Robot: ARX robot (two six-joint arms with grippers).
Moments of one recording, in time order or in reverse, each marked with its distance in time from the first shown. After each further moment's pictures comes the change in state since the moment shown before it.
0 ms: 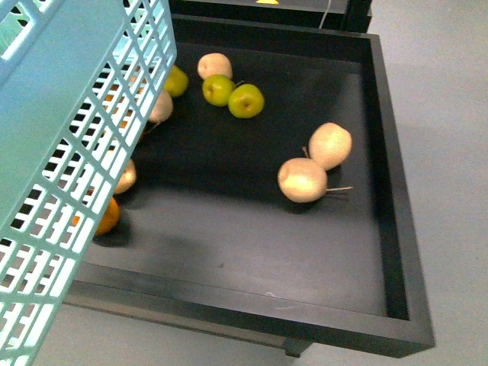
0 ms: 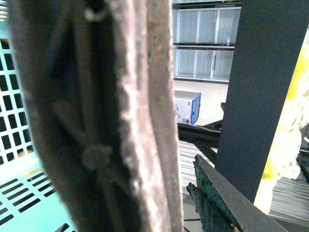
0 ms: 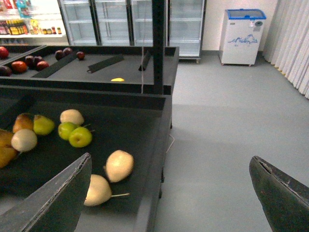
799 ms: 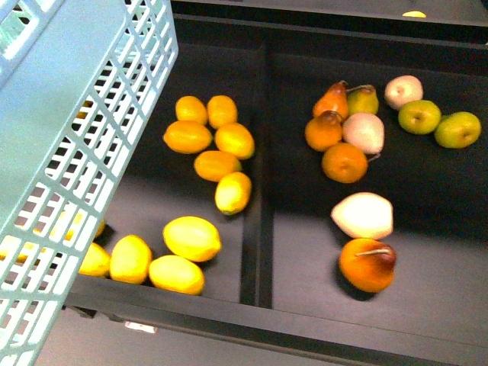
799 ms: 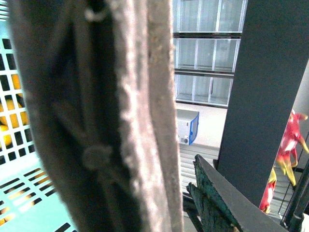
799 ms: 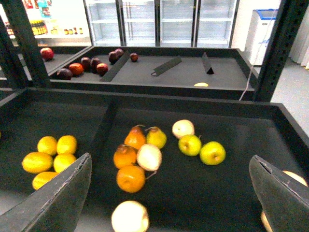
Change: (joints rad) left arm 0.000 0.000 0.000 -0.002 0.002 0.000; right arm 0.000 0.000 0.000 0.000 -0.001 0.000
